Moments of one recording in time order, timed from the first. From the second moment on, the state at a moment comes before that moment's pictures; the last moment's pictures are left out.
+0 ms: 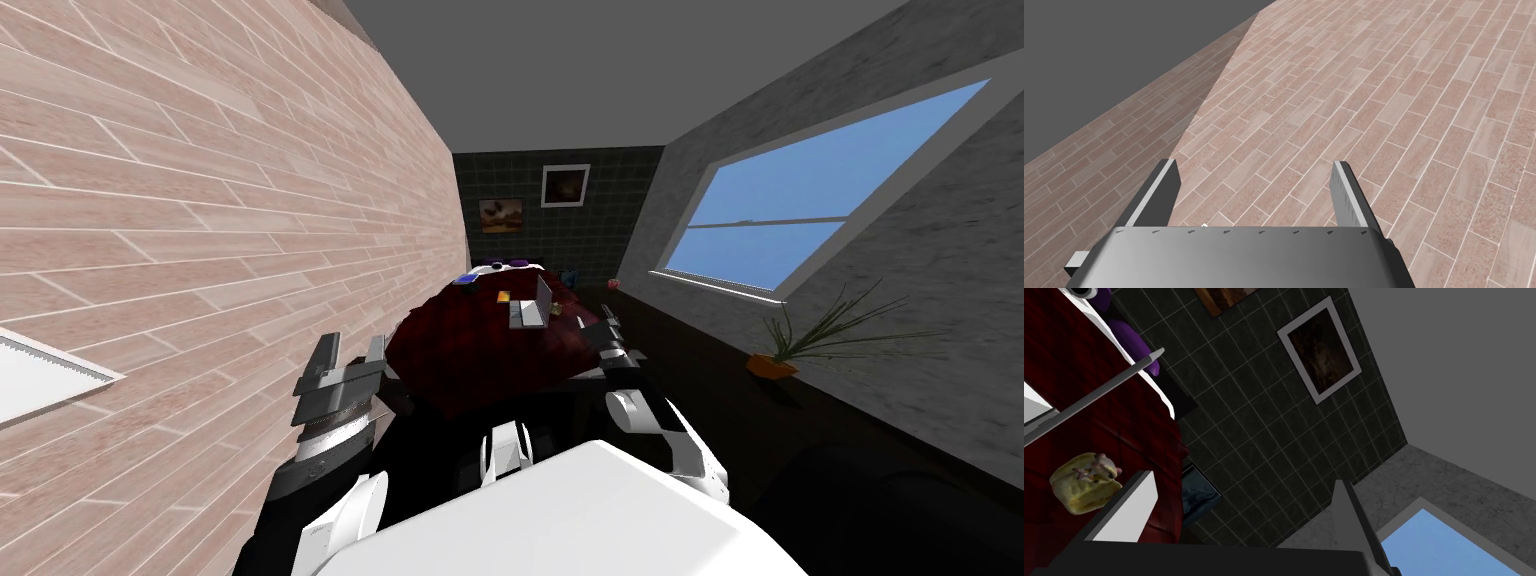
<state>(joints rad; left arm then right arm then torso) 0.54 0.00 0.02 -2.34 -0.08 -0.48 0.15 0.50 -0.15 -0.22 -2.20 -0.28 -0.18 -0.58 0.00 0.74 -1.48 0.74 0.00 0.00</state>
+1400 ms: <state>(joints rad) 0.54 0.00 0.02 -2.34 -0.08 -0.48 0.15 0.48 -0.17 -0.40 -2.15 -0.50 0.04 -0.96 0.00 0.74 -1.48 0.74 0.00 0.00</state>
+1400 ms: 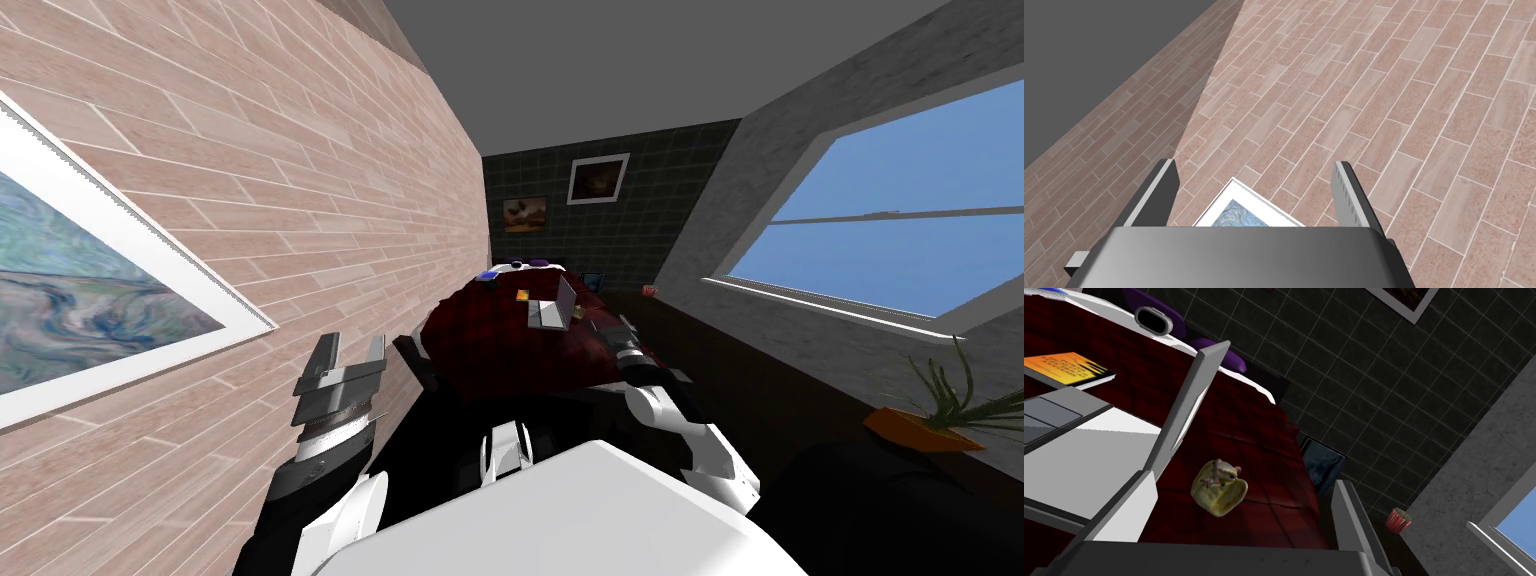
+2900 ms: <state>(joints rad) 0.54 0.00 0.02 -2.34 -0.08 -0.48 0.15 0.45 -0.19 -0.61 -2.10 -0.76 0.27 -1.37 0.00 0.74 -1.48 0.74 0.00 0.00</state>
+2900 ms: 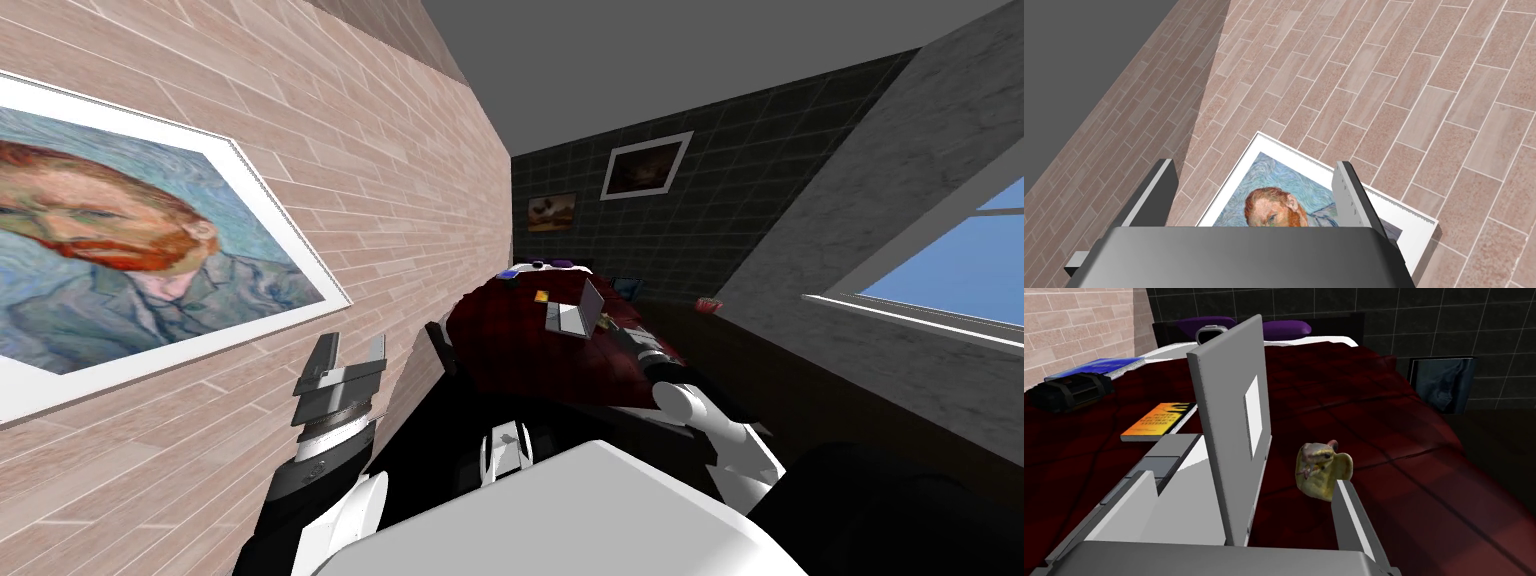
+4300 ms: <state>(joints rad) 0.54 0.00 0.02 -2.34 -0.08 -0.48 0.15 0.40 -0.22 -0.80 -2.07 -1.00 0.46 -1.73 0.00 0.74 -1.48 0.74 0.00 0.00</state>
